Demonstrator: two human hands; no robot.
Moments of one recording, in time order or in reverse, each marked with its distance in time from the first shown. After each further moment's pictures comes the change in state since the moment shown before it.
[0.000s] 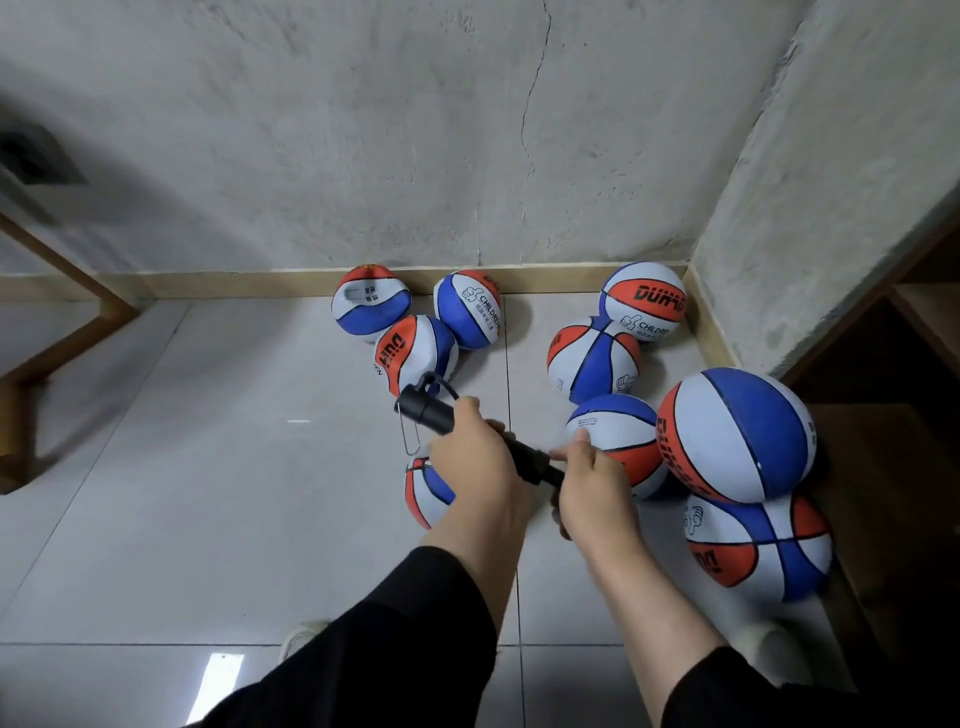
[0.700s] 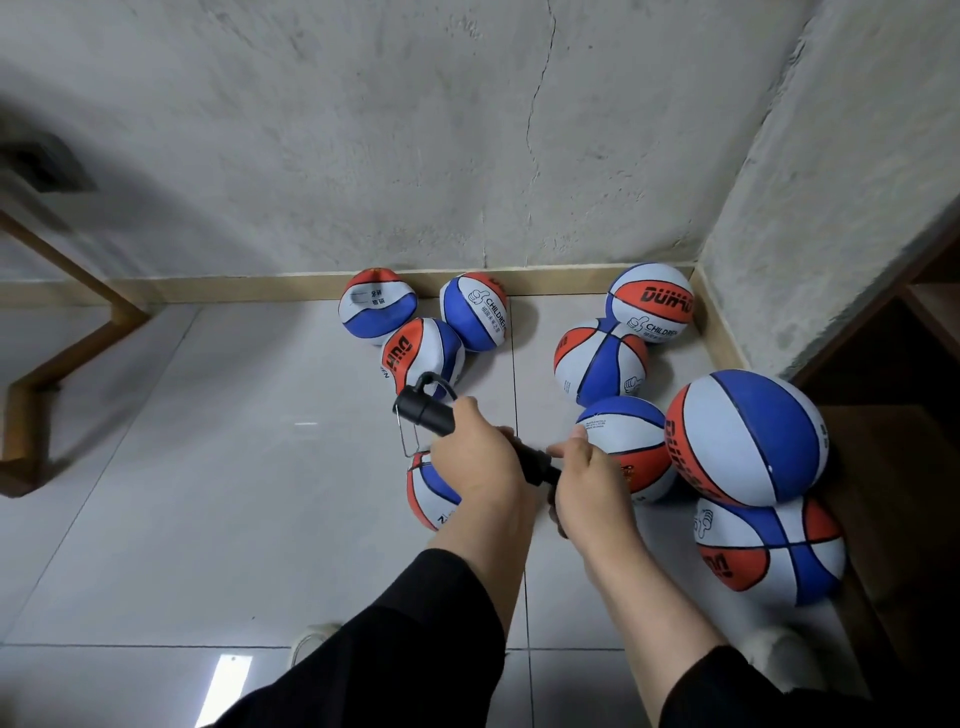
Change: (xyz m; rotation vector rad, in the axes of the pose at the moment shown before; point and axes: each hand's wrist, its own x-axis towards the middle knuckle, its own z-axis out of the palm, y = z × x) left_hand -0.005 0.008 0.001 0.048 0.081 0.023; right_hand -0.002 -0.012 0.006 -0.017 -0.022 -0.027
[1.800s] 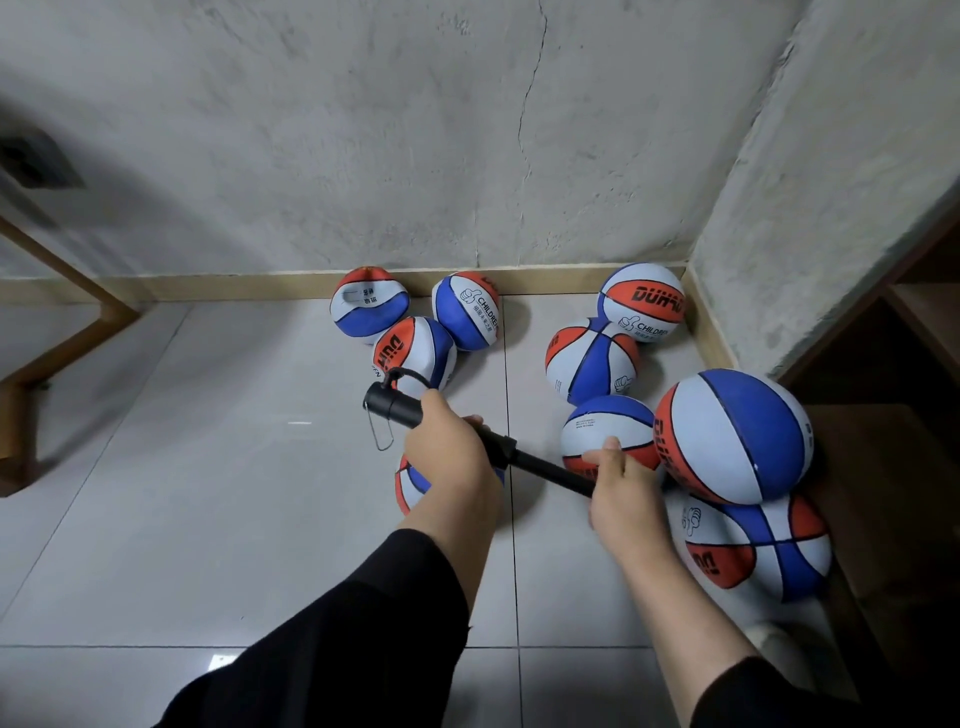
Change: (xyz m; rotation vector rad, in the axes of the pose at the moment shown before) left_hand 0.017 0.009 0.000 -0.001 -0.032 -0.021; right_hand 0.003 0.014 -0.038 -0.039 0.059 0.032
